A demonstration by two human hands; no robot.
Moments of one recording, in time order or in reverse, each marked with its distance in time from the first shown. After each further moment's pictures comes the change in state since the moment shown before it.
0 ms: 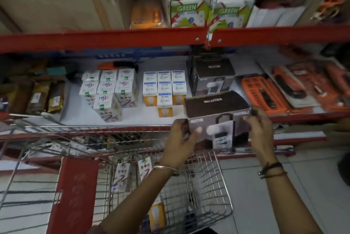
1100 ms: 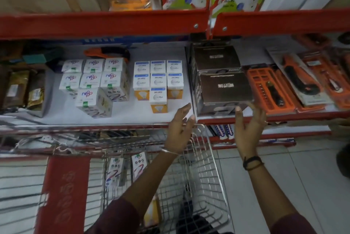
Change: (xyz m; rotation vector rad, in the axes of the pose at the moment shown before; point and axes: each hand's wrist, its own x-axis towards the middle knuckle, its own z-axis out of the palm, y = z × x) left_hand 0.083 -0.061 0.025 0.047 0.046 0.066; right_hand 0.052 0.065 0.042 -0.231 0.217 -0.080
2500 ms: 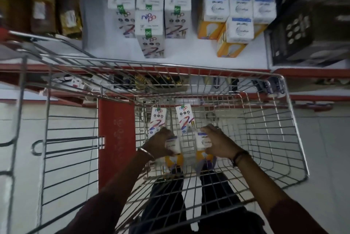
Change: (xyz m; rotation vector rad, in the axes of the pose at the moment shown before) left_hand -0.168 -0.213 -0.239 0.534 -0.618 -0.450; right_hand -0.247 0.027 0.156 -0.536 -1.429 0.009
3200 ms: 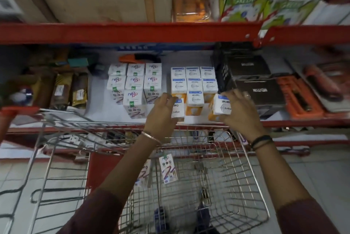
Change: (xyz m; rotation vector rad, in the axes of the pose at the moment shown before) left_hand 0.011 0.255 -0.151 0.374 0.757 0.329; right_hand -0.109 -0.051 -0.258 -0.277 0.879 -0.015
